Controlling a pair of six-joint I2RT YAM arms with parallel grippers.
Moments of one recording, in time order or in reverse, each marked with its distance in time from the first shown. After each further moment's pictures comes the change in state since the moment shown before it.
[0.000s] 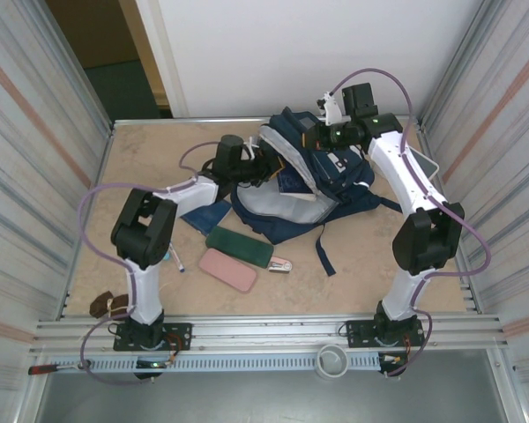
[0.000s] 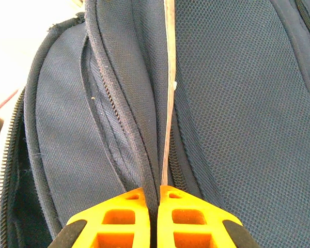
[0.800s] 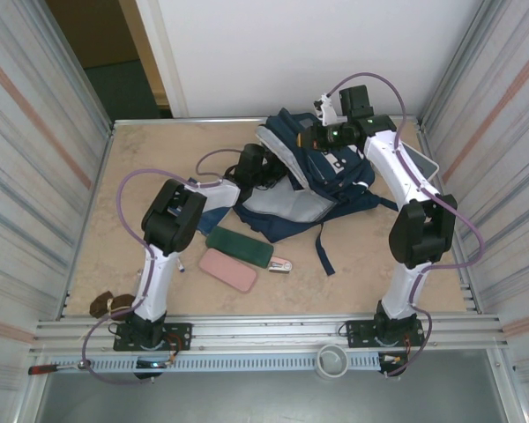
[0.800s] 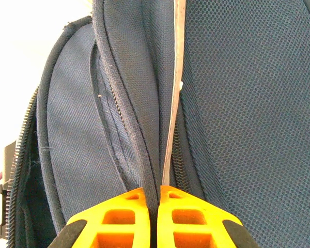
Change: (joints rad) left arm -0.070 0.226 0.136 0.068 -0.285 -0.021; right arm -0.010 0.060 -0.013 0.071 -0.086 0.026
